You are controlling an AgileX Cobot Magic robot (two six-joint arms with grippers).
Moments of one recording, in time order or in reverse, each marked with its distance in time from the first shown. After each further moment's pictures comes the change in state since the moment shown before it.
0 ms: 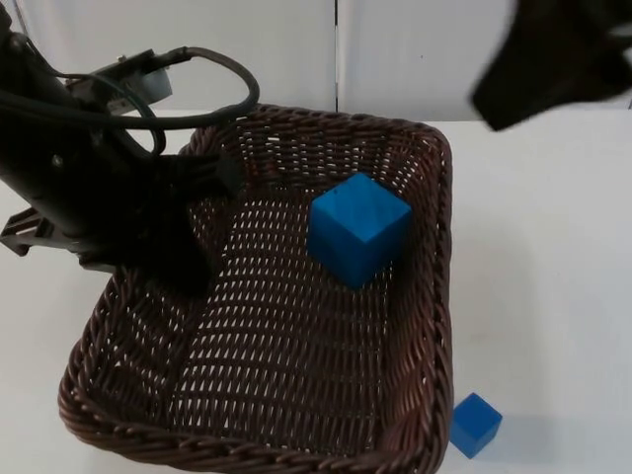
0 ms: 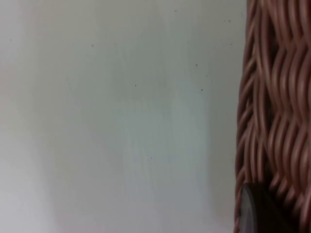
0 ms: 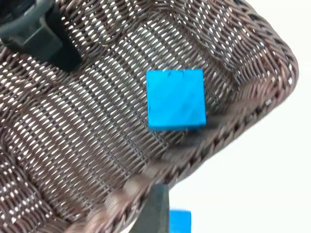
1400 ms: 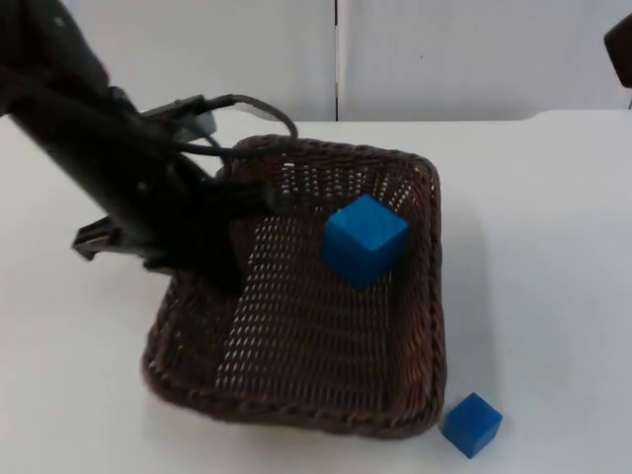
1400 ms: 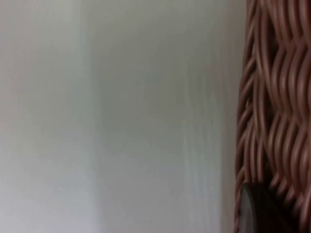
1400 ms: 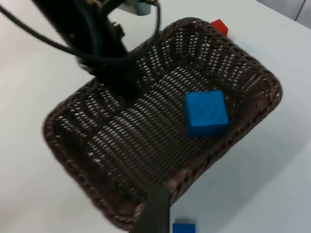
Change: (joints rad) right arm 0.000 -0.273 0.187 -0.002 -0.110 0.033; left arm 0.000 0.325 -0.212 -0.016 -0.099 0.022
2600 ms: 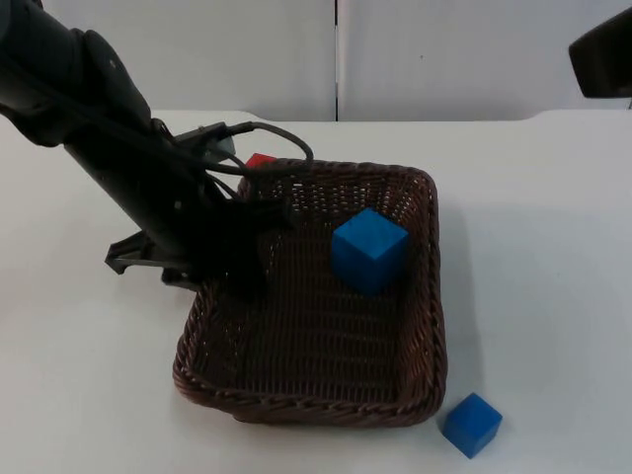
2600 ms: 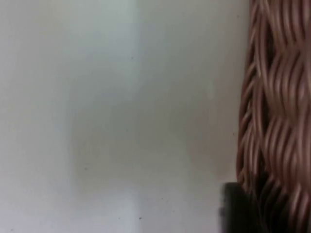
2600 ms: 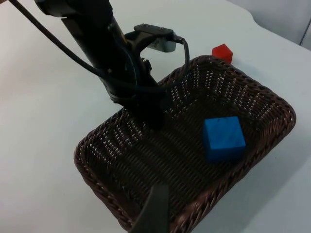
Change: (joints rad) right arm 0.000 -0.009 0.085 0.000 -0.167 0.008; left arm 0.000 0.151 -0.090 -0.021 -0.035 -0.005
